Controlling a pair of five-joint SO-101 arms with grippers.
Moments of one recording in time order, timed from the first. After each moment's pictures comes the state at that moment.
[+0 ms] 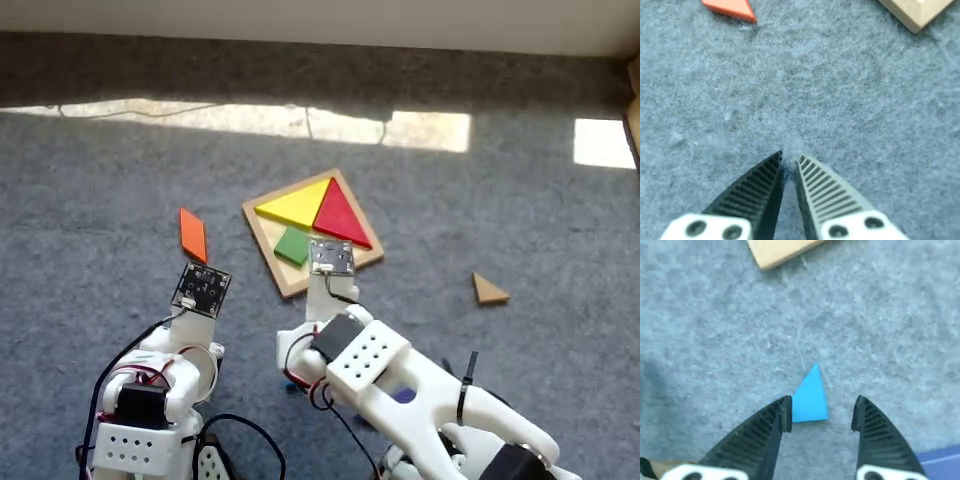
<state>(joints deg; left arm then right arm) 1.1 -100.6 96.0 74.9 -5.6 -54.5 -28.3 55.8 55.3 -45.1</state>
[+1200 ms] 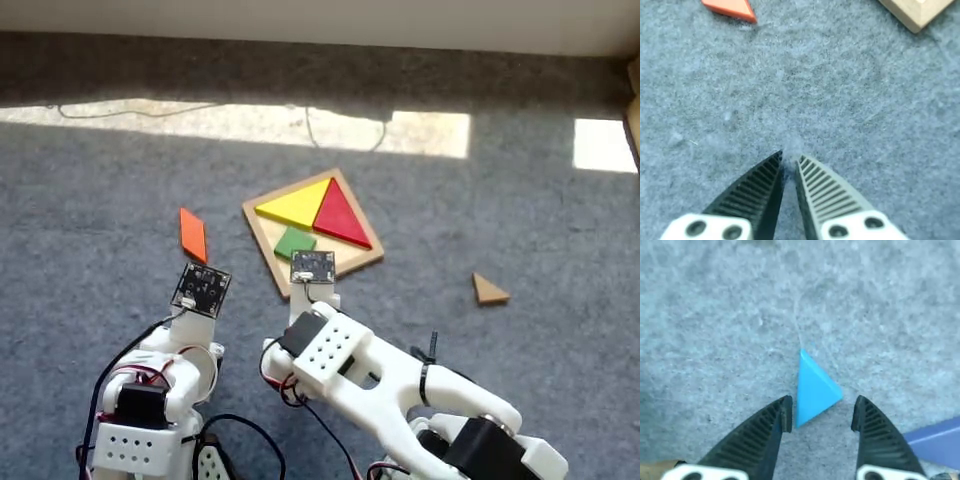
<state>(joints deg) 1.1 -100.6 96.0 74.9 -5.6 -59.0 -16.7 49.0 60.4 -50.2</state>
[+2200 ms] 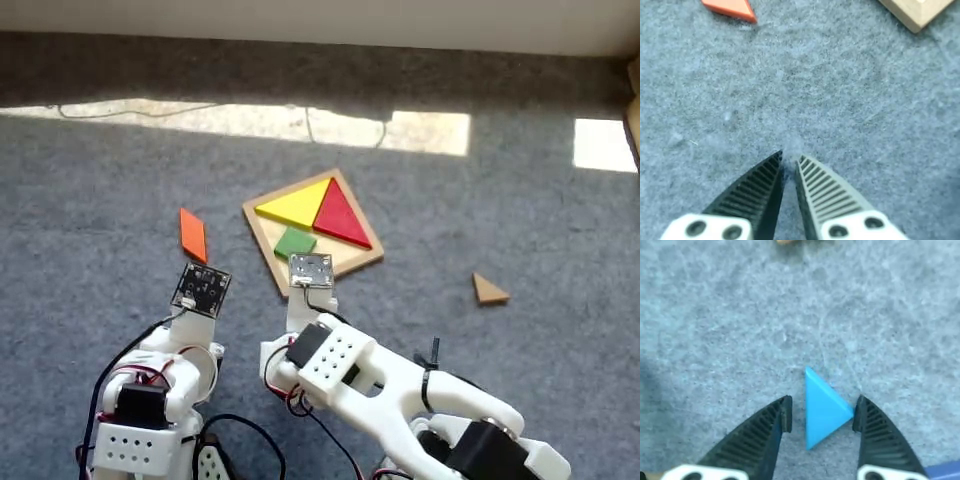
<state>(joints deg) 1.1 -100.6 96.0 74.9 -5.6 -59.6 -16.9 54.8 48.9 -50.2</state>
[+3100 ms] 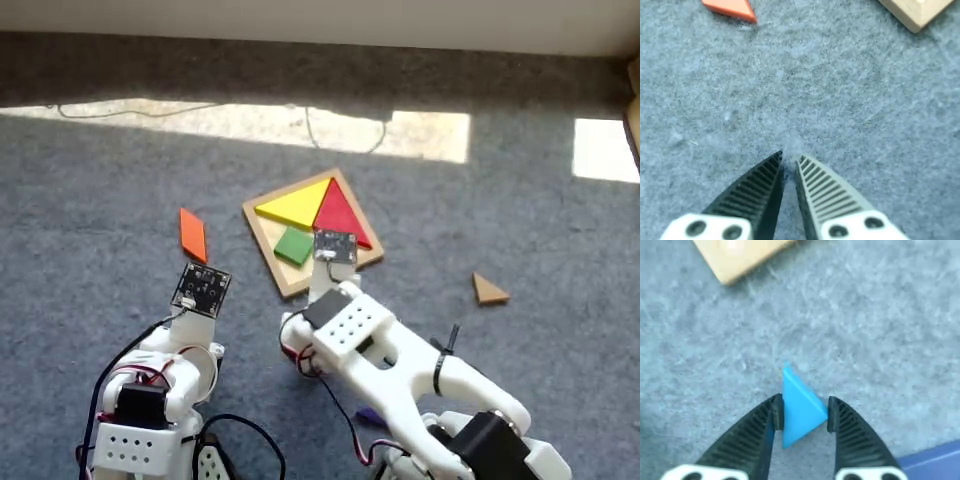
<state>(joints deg) 1.1 -100.6 96.0 74.9 -5.6 -49.5 -16.7 47.6 58.3 -44.7</state>
